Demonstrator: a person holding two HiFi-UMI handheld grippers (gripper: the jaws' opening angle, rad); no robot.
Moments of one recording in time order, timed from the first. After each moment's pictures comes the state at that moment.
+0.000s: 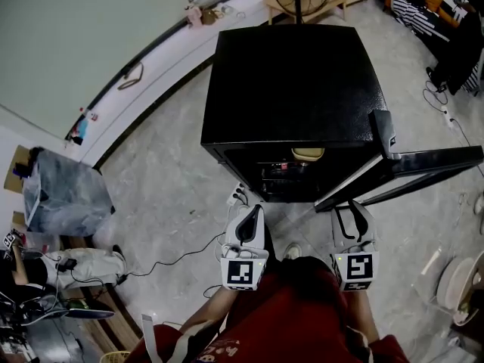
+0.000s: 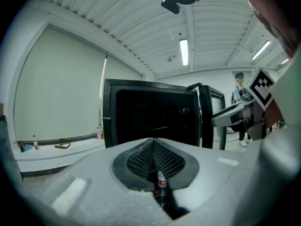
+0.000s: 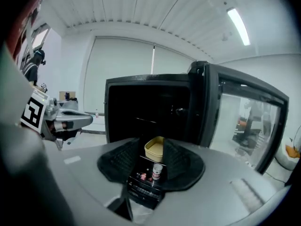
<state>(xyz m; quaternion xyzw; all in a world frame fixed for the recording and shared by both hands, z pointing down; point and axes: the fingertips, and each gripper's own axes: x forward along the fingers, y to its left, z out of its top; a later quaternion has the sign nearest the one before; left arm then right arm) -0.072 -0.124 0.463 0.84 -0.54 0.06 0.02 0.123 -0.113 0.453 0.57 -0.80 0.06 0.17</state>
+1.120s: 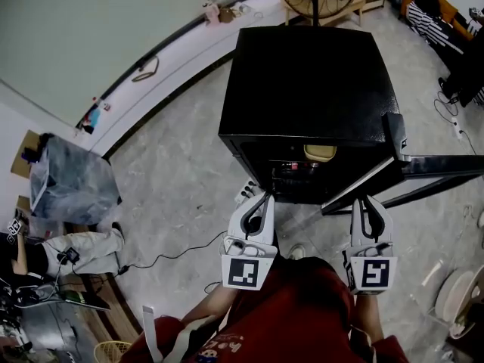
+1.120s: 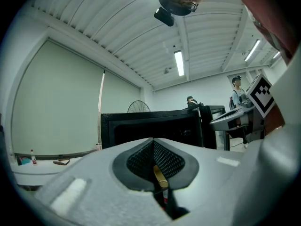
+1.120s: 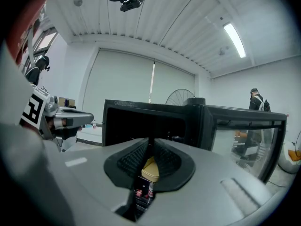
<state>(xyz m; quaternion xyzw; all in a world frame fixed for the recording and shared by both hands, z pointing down) -0.068 -0.127 0.380 0.84 -0.54 0.02 -0.03 0.125 -0.117 0.384 0.58 -0.81 -0.01 0.12</state>
